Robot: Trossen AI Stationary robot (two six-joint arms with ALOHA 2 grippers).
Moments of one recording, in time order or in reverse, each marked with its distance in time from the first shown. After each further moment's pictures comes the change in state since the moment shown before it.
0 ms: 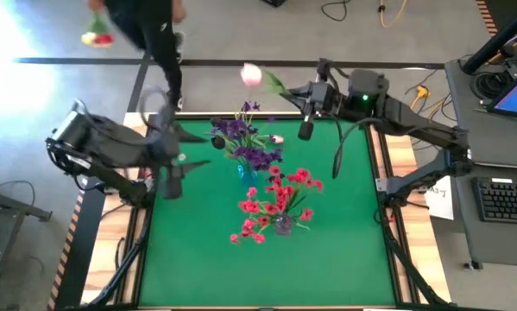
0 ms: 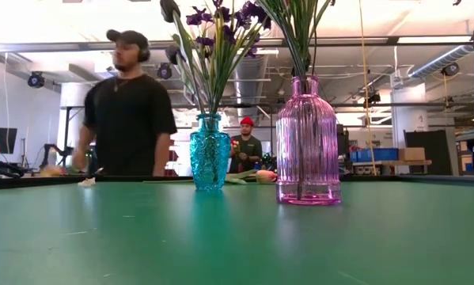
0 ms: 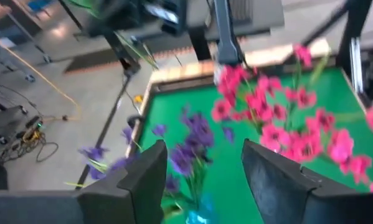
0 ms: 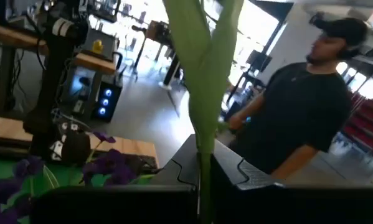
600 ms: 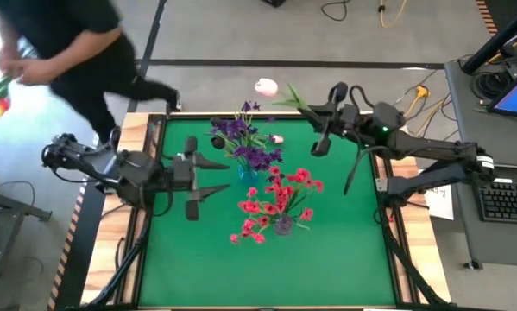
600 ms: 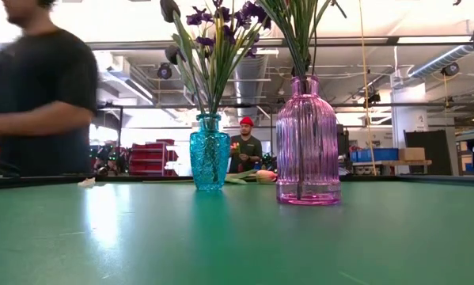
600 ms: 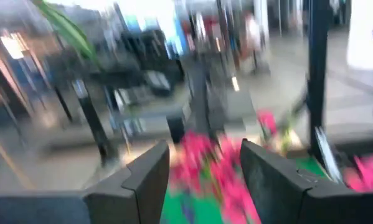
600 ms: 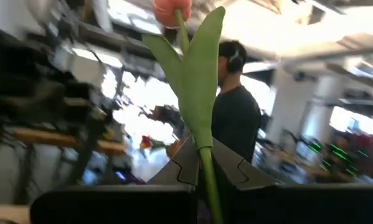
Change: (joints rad) left arm -0.001 -0.339 -0.966 1.150 0.101 0.177; right arm 0.002 -0.260 -0.613 0.715 -0.094 0.160
